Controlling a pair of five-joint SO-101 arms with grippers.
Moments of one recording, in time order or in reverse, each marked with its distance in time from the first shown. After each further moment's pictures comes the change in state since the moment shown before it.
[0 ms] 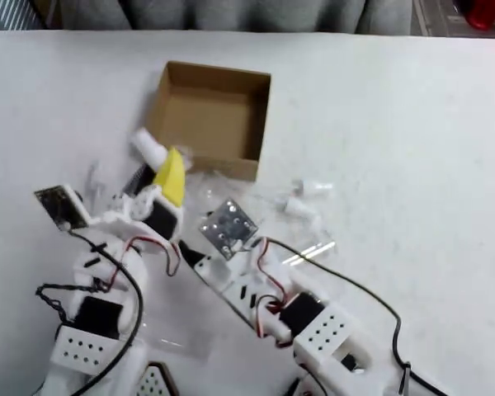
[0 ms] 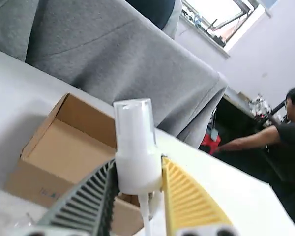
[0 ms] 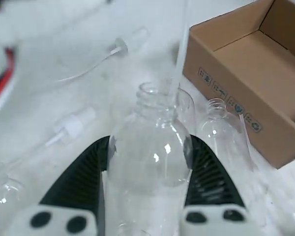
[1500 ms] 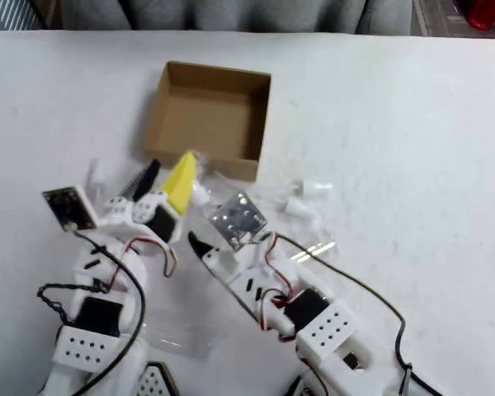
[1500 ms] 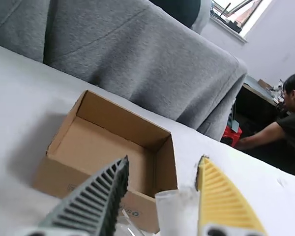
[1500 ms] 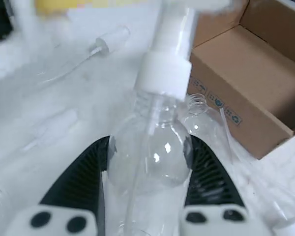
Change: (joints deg) left arm -3.4 0.0 2.2 0.0 -3.3; right arm 4.0 0.0 0.0 0.0 0.0
